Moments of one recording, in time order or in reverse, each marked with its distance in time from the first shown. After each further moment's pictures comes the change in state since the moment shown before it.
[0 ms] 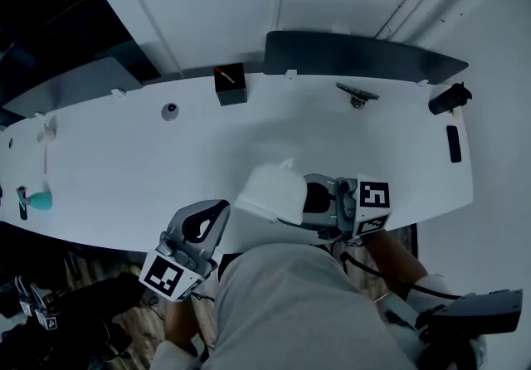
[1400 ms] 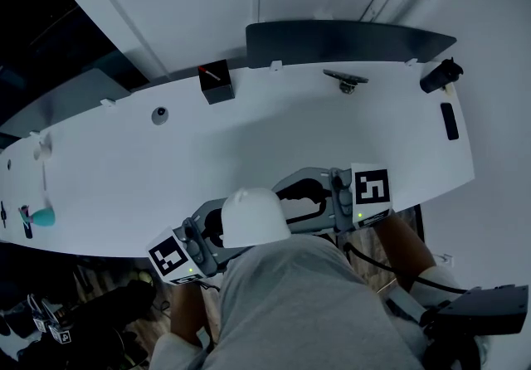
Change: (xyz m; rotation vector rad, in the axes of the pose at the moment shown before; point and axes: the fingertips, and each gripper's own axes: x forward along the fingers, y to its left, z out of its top) left arm 0.027 -0.071 0.005 -0.198 -0.079 -0.528; right arm 0.000 0.027 -0.010 -0.157 0.220 0.075
